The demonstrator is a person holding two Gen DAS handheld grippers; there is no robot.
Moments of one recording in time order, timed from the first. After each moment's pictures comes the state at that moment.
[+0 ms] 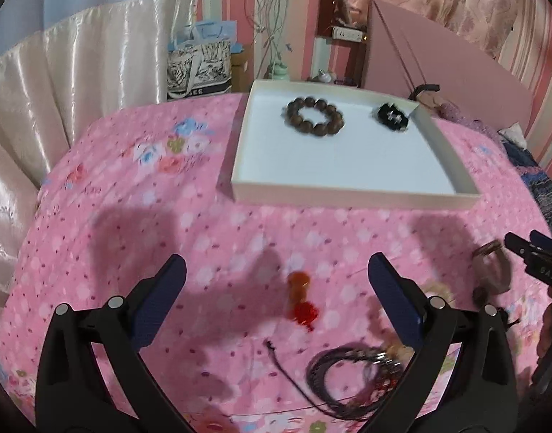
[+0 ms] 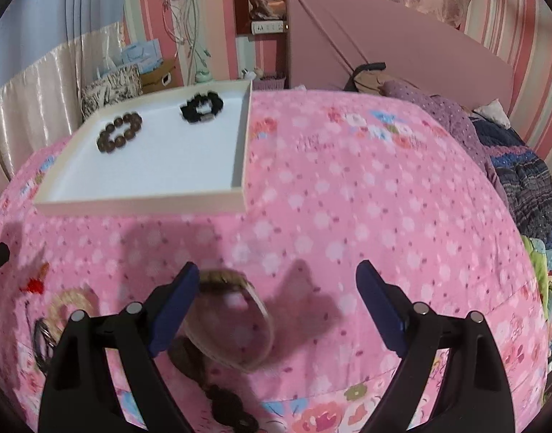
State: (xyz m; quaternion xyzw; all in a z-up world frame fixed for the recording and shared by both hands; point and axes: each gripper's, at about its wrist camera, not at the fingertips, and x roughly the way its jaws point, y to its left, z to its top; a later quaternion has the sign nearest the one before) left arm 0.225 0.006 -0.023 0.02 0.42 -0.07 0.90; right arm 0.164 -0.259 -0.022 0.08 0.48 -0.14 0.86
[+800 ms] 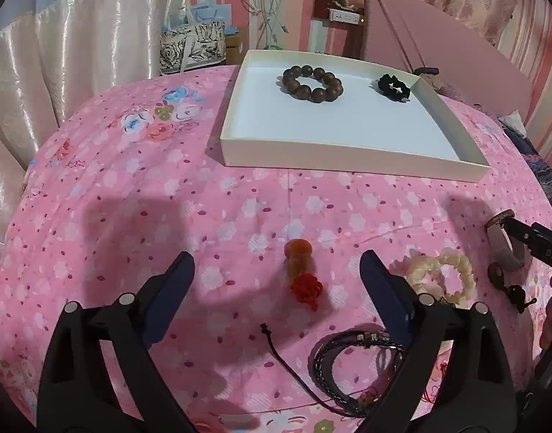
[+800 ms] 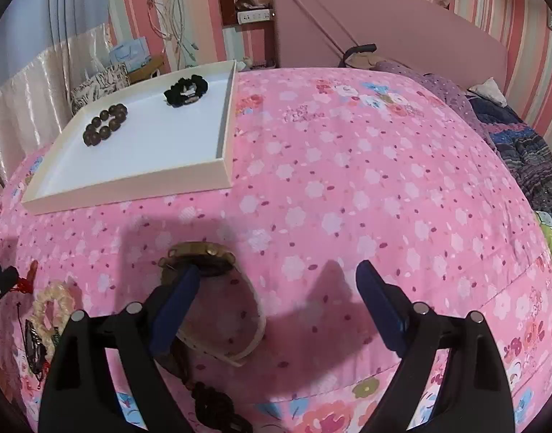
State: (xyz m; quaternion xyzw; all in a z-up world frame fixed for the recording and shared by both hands) left arm 0.225 0.003 -0.048 0.02 0.44 -0.08 0.89; right arm 0.156 -0.266 -0.046 0.11 0.48 -0.16 0.85
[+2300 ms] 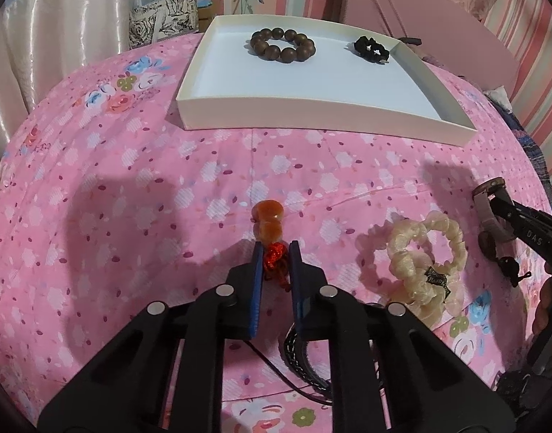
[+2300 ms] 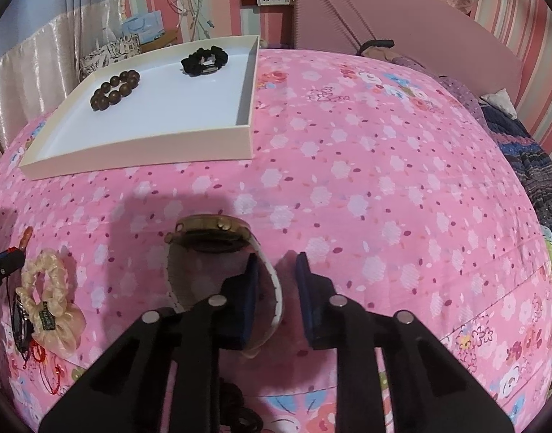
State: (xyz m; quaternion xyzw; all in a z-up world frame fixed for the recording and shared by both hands) left arm 0.227 -0.013 -0.066 0.03 0.49 -0.13 0.86; right arm 0.160 -0.251 -0.057 0.08 0.52 -0.13 0.84
